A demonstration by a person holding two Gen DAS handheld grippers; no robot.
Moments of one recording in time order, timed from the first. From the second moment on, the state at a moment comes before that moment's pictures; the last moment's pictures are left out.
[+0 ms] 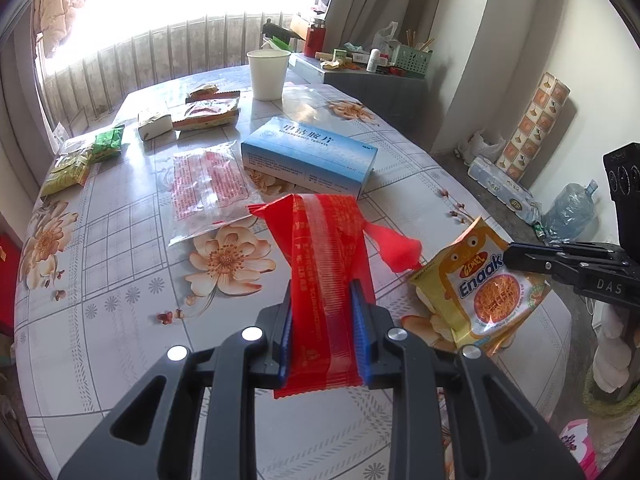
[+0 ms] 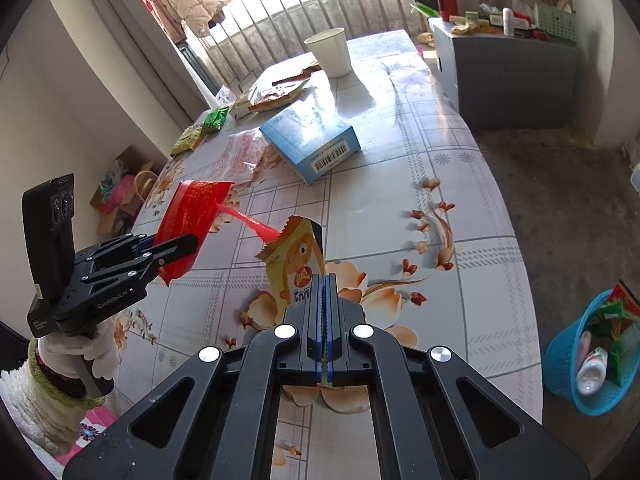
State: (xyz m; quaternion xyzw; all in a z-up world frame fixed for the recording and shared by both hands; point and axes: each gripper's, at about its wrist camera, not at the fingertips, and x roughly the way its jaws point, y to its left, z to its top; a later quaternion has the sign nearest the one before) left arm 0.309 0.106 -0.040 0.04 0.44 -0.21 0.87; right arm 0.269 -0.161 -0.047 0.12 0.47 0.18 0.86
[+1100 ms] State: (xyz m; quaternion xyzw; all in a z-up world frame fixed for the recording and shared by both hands) left arm 0.223 -0.218 0.000 0.13 0.46 -0.46 0.75; right arm 0.080 -0.417 -0.029 0.29 0.34 -0.09 0.89
